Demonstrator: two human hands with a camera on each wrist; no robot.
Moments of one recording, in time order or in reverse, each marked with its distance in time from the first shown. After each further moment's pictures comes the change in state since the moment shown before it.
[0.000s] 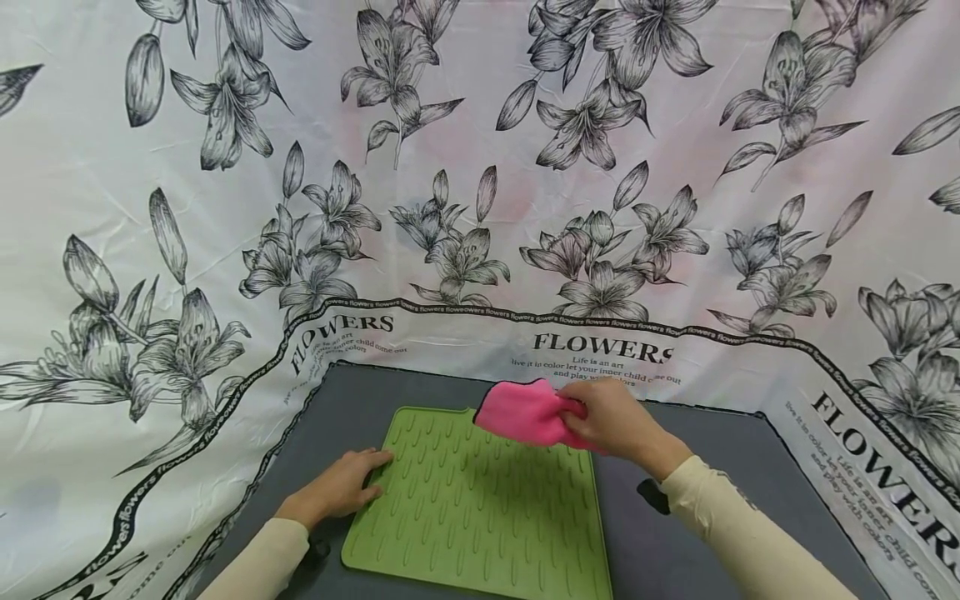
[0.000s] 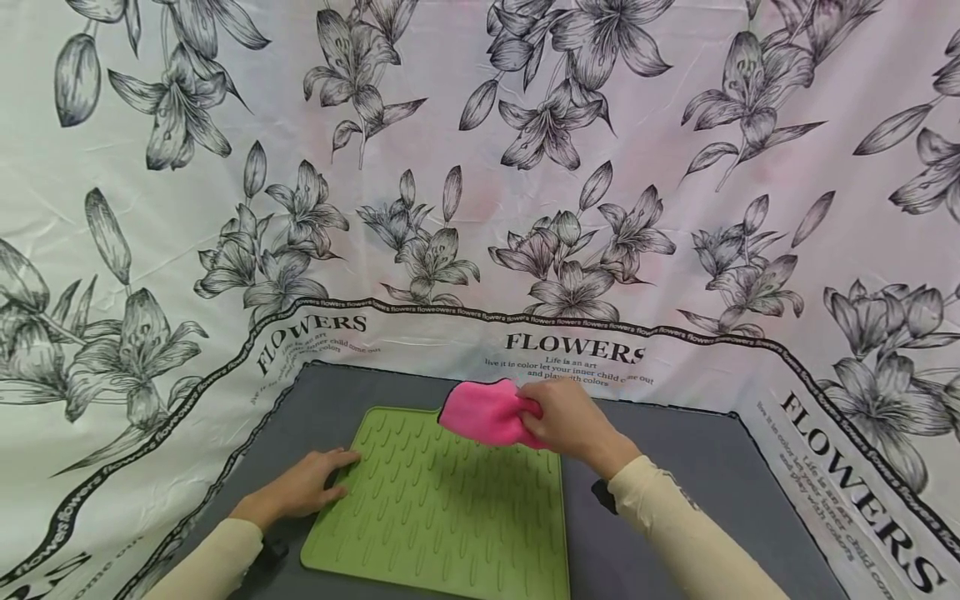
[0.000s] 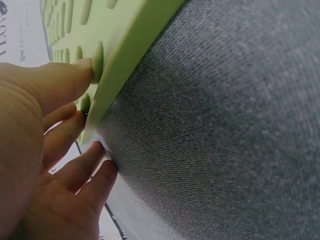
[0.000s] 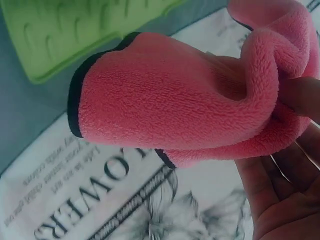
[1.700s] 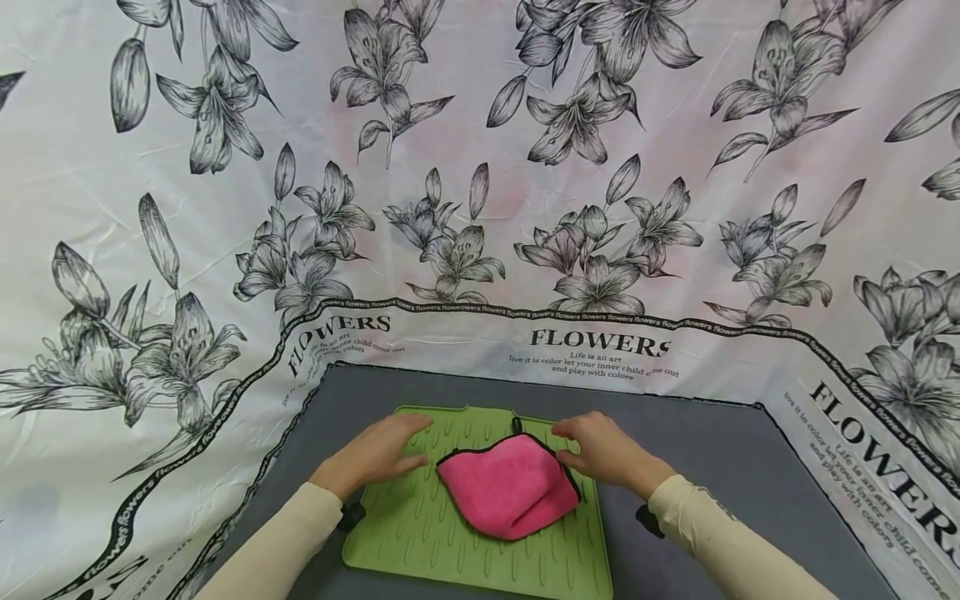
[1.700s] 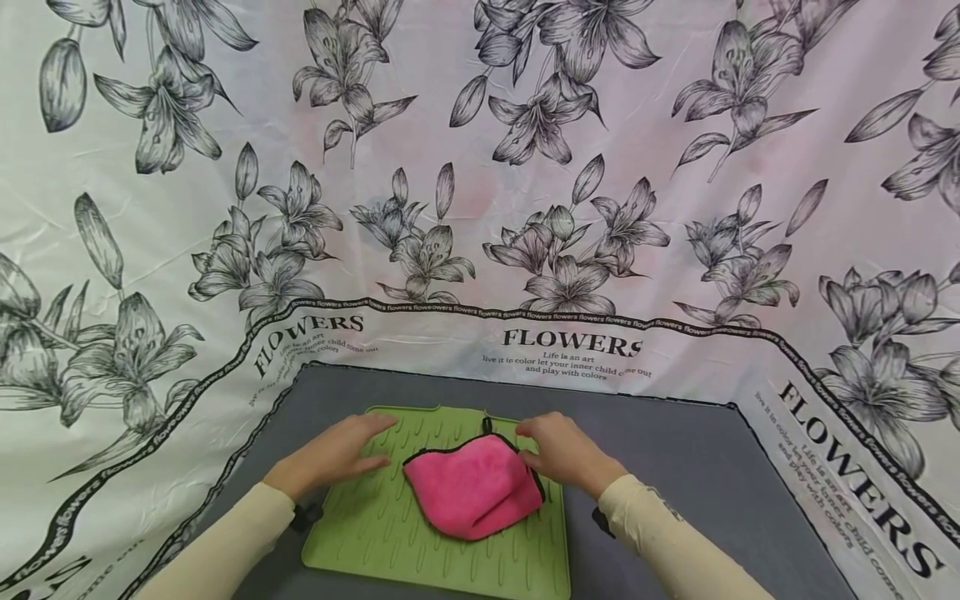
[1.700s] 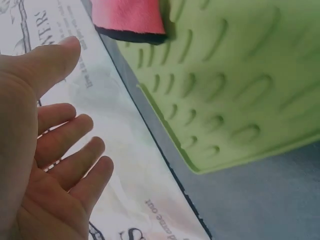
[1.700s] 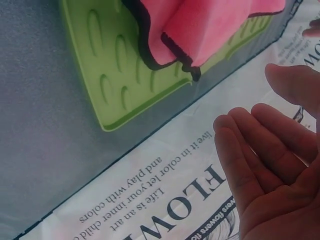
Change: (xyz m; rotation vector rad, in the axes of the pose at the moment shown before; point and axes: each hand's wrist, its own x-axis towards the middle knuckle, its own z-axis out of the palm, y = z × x) left_hand 0.037 0.077 -0.031 0.260 0.099 0.259; right_hand -0.039 0.015 0.051 0.004 -0.224 0.058
